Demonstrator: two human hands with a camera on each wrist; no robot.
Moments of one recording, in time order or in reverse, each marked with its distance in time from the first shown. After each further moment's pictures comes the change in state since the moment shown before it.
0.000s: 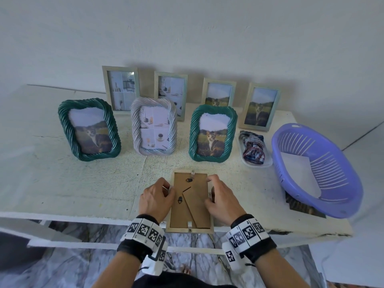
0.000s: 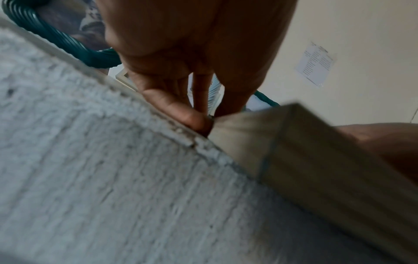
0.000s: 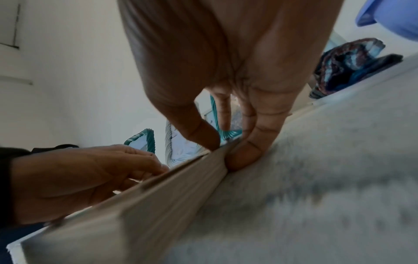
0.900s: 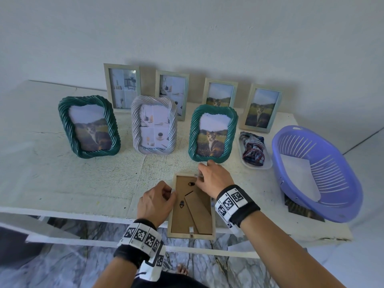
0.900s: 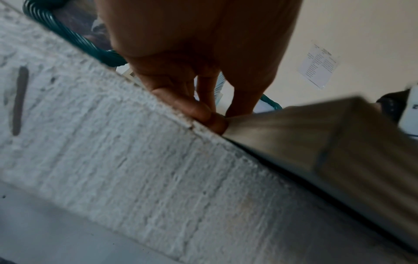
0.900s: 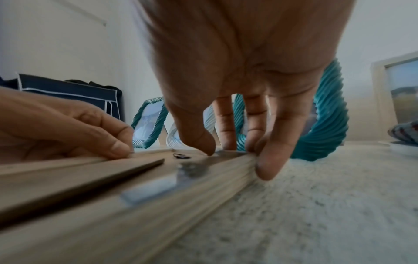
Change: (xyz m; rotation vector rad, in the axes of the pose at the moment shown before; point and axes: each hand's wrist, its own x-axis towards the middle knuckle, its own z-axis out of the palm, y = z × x) left_hand -0.012 -0.002 0.003 -0.018 -0.027 0.007; right_hand 0.058 -0.019 -0.015 -0.487 0.038 -0.110
